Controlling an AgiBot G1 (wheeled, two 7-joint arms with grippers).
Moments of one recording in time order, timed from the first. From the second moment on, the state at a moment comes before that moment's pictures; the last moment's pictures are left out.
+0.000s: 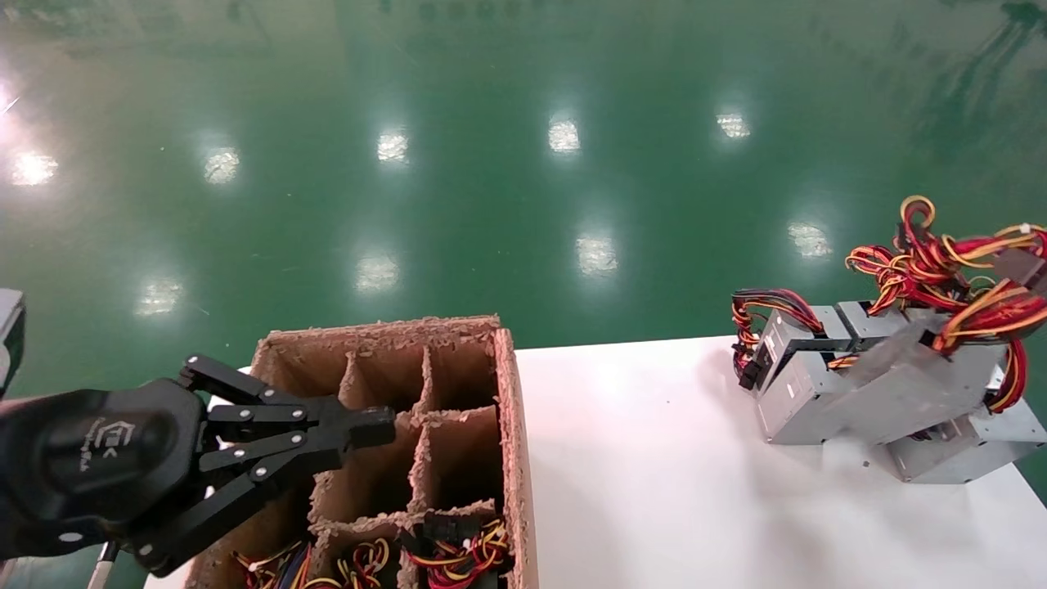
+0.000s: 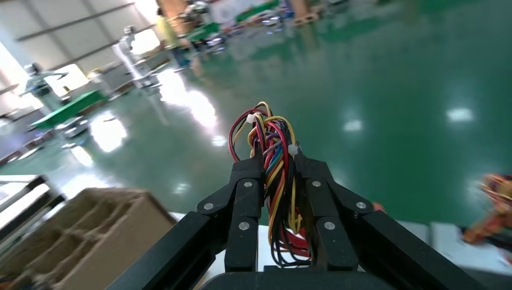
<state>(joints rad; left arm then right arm) -1.10 0.55 0.43 -1.24 0.61 1.42 -0.10 1.04 -0.32 -0.78 0.55 0.04 -1.41 -0.02</state>
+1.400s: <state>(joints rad) -1.10 0.55 0.43 -1.24 0.61 1.42 -0.10 0.62 -0.15 -0.82 0.86 0.42 -1.13 -0.12</state>
